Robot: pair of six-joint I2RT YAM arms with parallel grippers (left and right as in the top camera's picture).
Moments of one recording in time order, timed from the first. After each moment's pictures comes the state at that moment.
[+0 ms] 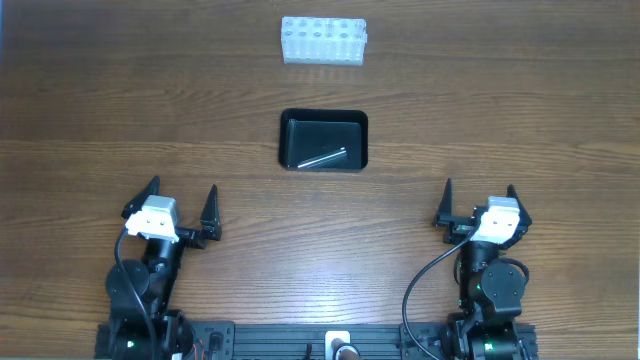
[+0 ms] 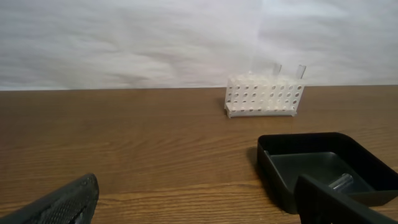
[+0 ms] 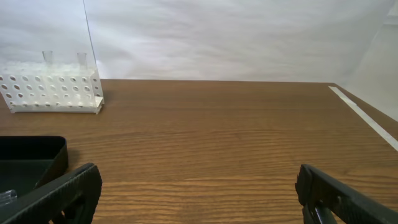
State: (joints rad) left arm 0.00 0.01 0.01 -0.06 0.16 -0.04; right arm 0.06 0.01 0.01 -0.05 0.19 -0.05
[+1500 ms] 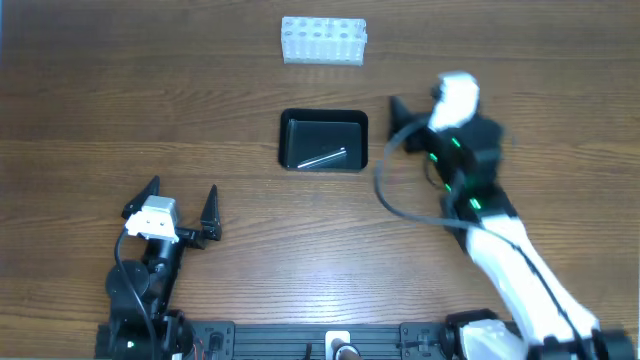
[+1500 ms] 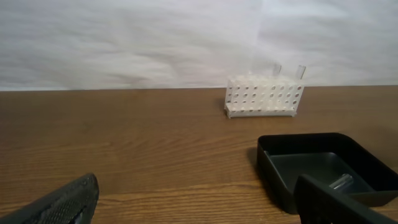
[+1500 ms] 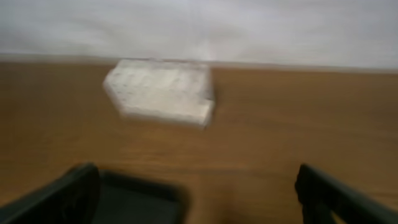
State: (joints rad) left arm 0.00 0.01 0.01 -0.06 0.16 -0.04; right arm 0.19 1.32 0.70 0.28 -0.11 0.10
